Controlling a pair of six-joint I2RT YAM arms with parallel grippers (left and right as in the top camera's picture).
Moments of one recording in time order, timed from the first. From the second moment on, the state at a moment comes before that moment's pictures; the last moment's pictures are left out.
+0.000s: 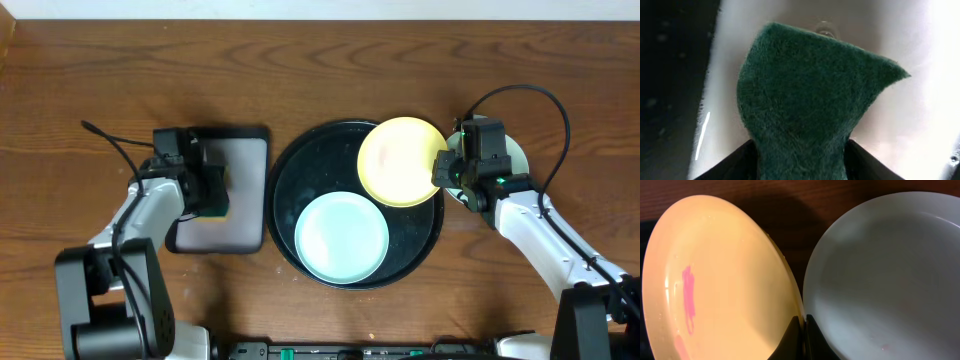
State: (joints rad) left arm 0.12 1.65 0.84 -0.47 0.07 -0.15; right arm 0.19 1.52 0.82 -0.25 0.02 0.31
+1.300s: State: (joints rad) left arm 0.12 1.01 0.84 -0.66 0.13 -0.20; right arm 0.19 1.52 0.82 -0.24 -0.03 0.31
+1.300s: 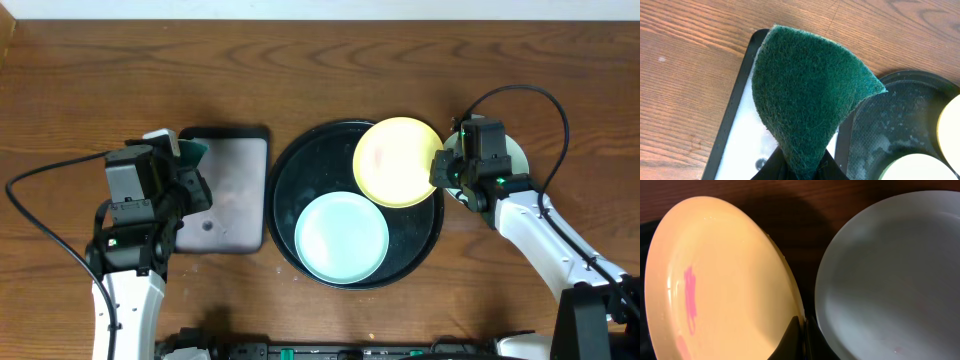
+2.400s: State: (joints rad) left arm 0.12 1.12 0.84 -0.66 0.13 -0.20; right arm 0.19 1.52 0.82 -0.24 -0.05 0.31
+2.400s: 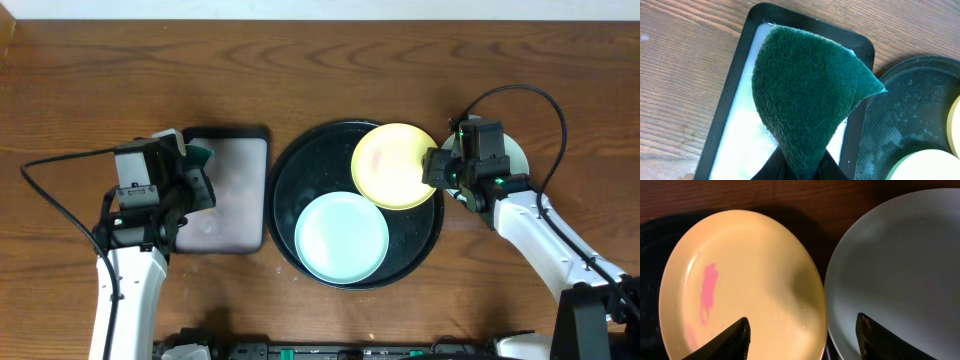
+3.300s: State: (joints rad) left arm 0.12 1.17 0.84 -0.64 0.13 -0.20; right arm 0.19 1.62 0.82 -0.20 0.03 0.29
